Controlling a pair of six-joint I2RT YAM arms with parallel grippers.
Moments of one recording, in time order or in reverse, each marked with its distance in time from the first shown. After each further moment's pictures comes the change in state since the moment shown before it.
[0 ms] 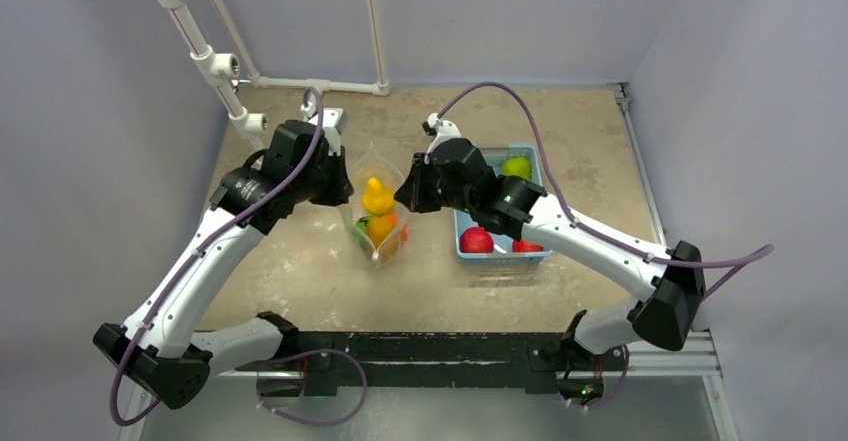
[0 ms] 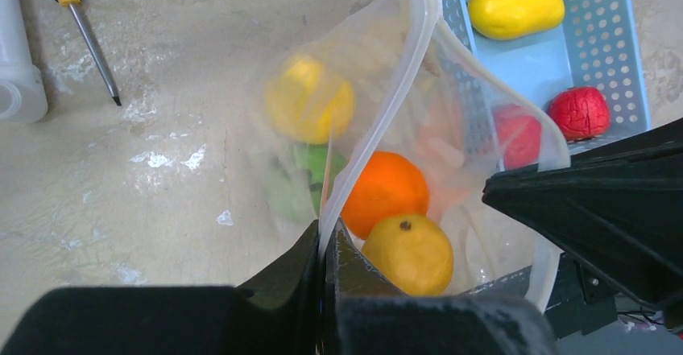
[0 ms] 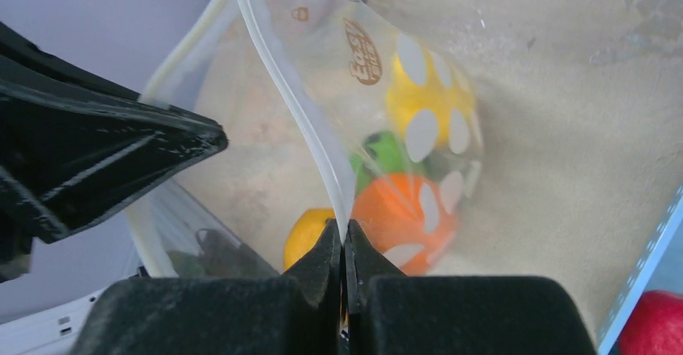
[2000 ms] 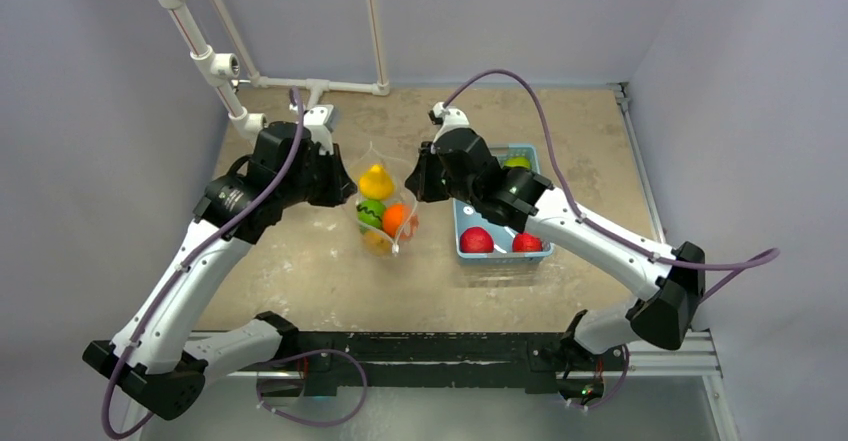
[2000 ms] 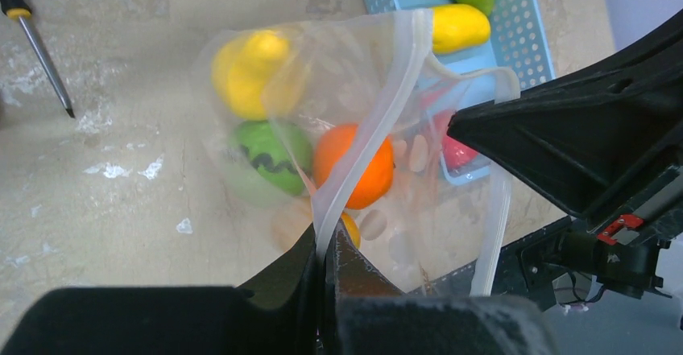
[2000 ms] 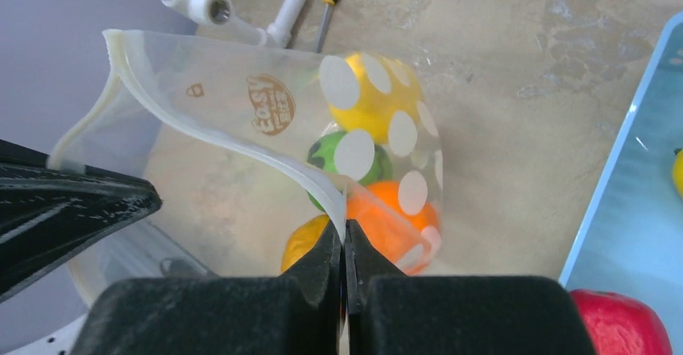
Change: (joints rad) left arm 0.000 -0.065 0.052 0.007 0.074 -0.055; right arm -0.027 0.012 0.142 -0.115 0.097 -0.082
